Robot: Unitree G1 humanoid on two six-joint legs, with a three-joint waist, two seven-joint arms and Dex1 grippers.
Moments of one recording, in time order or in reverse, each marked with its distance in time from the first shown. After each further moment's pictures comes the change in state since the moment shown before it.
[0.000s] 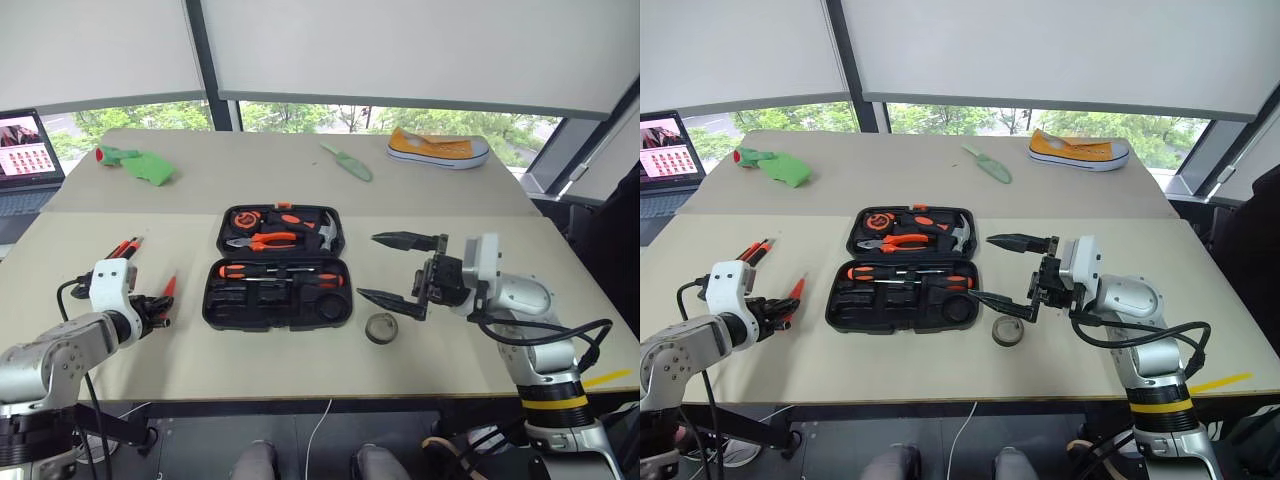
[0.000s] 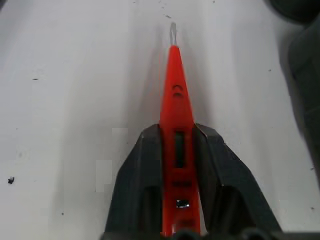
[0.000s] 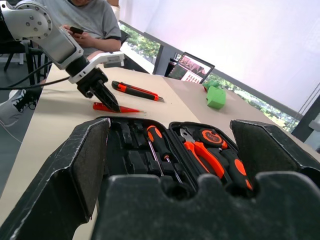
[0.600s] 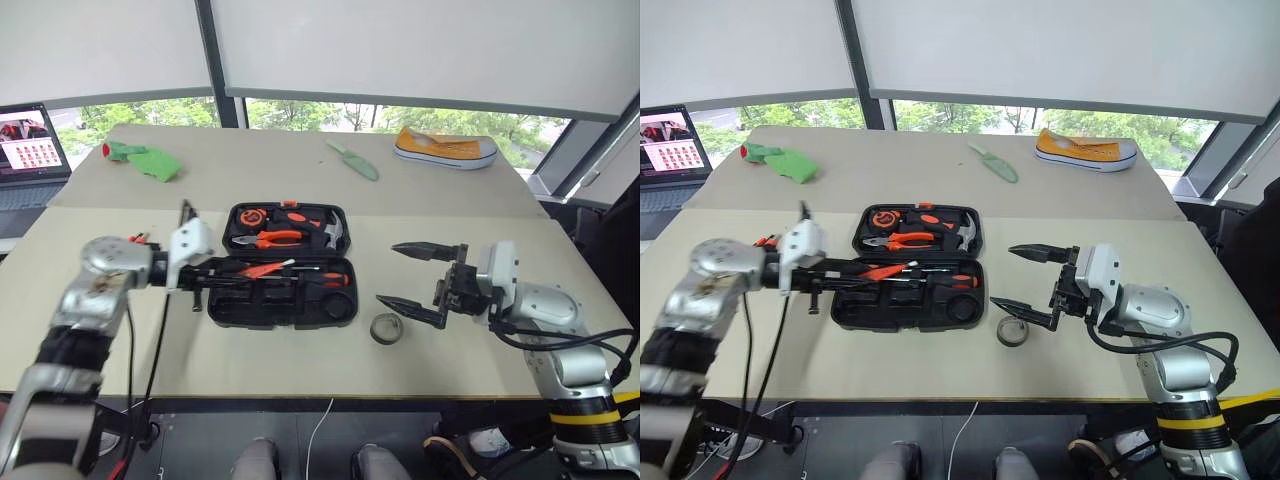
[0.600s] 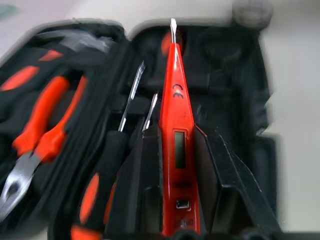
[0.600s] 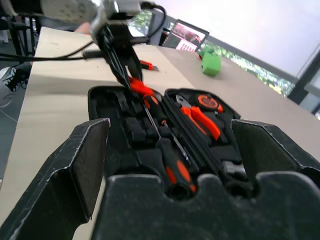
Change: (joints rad) left arm -0.546 0.053 -0.603 0.550 0.482 -1.020 -1.051; right arm 0.110 -0.082 -0.040 -0.051 0.002 0.064 -0.042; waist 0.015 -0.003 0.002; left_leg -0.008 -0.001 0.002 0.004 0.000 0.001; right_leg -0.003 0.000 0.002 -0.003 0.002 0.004
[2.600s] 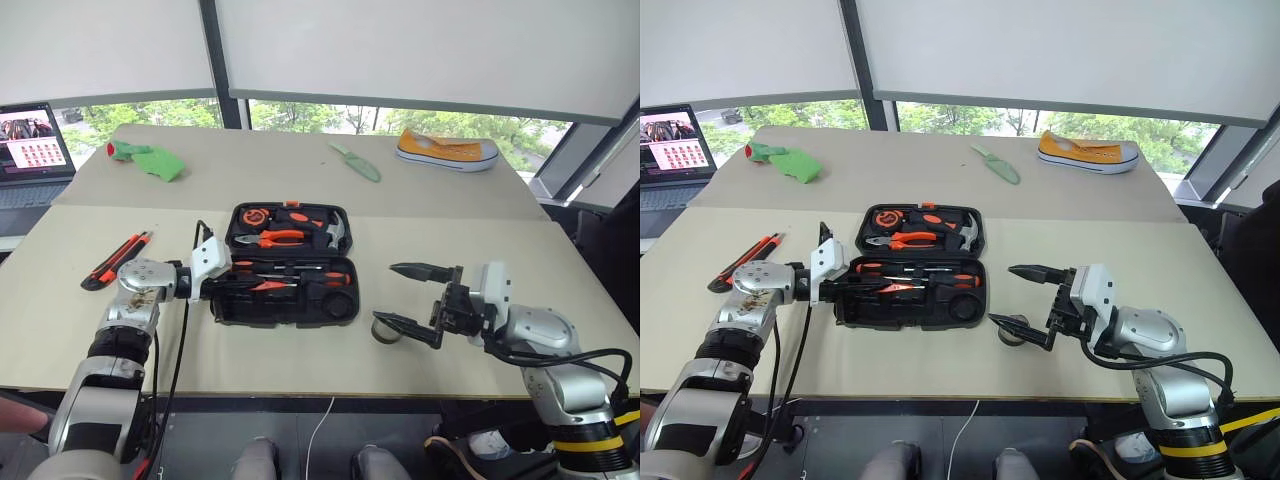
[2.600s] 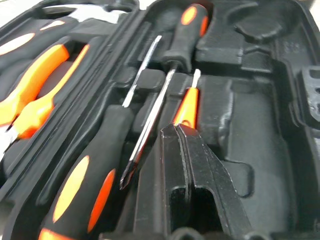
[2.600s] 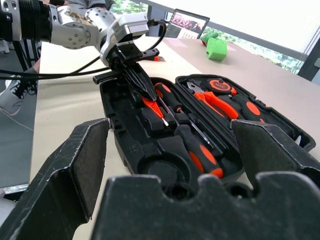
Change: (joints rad) left arm 0.032 -0.156 0.116 0.237 0.048 -0.141 0.057; right arm 0.107 0.008 0.009 -0.063 0.015 0.044 -0.056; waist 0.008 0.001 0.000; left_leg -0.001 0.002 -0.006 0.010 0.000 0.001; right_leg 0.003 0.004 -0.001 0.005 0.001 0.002
